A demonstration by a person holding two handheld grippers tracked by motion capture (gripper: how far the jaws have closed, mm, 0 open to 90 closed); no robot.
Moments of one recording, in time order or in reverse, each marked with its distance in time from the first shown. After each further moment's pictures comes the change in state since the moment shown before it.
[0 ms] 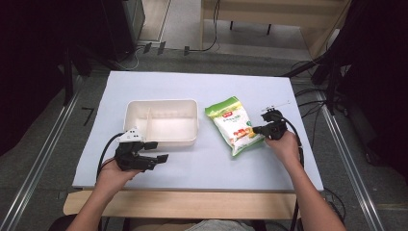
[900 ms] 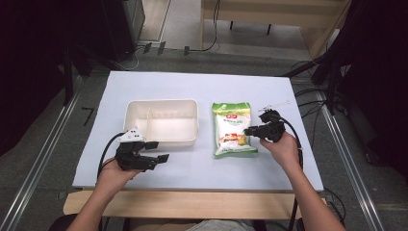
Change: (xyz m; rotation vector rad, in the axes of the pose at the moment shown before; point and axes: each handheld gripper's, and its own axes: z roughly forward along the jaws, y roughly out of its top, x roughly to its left) left arm -0.001 0.001 0.002 0.004 0.002 0.012; right arm 0.025 0.002 -0.021 -0.054 0.126 -0.059
